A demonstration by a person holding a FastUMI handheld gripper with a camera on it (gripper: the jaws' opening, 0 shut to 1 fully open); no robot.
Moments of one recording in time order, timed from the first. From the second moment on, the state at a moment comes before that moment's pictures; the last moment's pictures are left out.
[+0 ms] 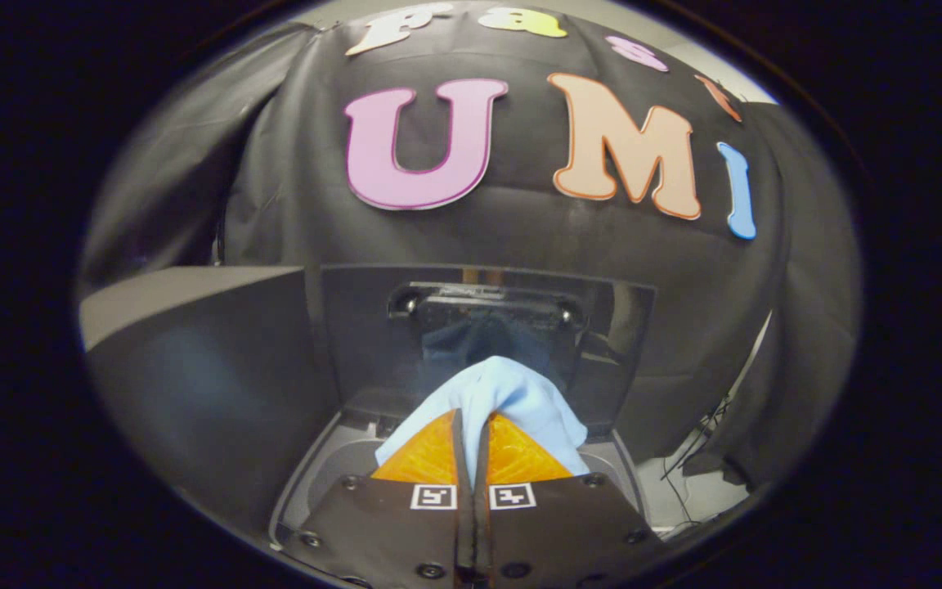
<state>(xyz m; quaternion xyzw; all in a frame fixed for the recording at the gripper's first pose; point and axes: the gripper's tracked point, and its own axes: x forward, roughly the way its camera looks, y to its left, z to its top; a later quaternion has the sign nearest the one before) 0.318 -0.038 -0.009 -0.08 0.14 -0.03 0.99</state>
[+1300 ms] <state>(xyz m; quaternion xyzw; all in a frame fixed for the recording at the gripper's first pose) 0.331 -0.097 -0.099 -0.04 0.19 -0.15 0.97</state>
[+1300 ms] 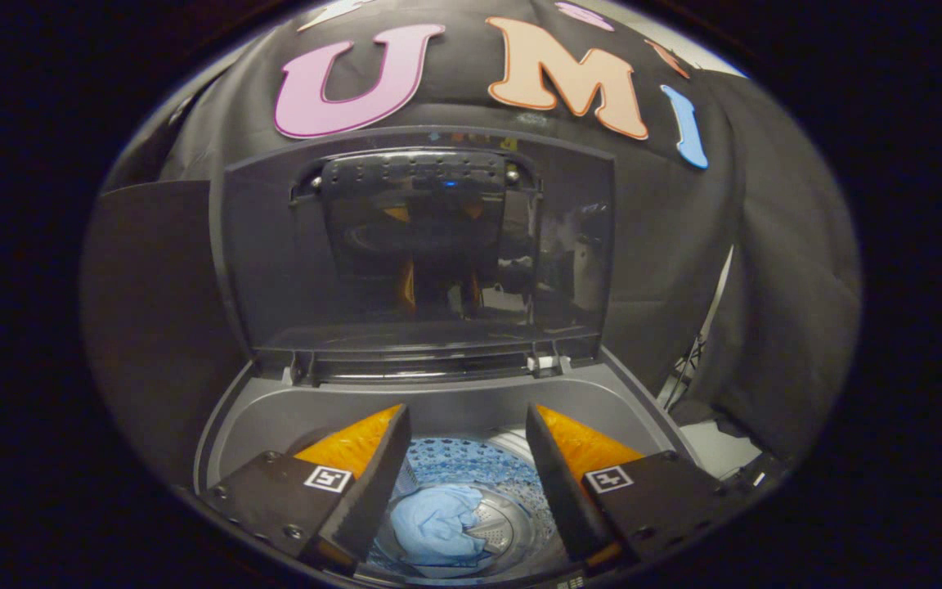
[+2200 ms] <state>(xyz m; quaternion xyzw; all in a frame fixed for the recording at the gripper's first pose) 0.314 -0.102 -0.083 -0.02 0.14 -0.15 0.98</state>
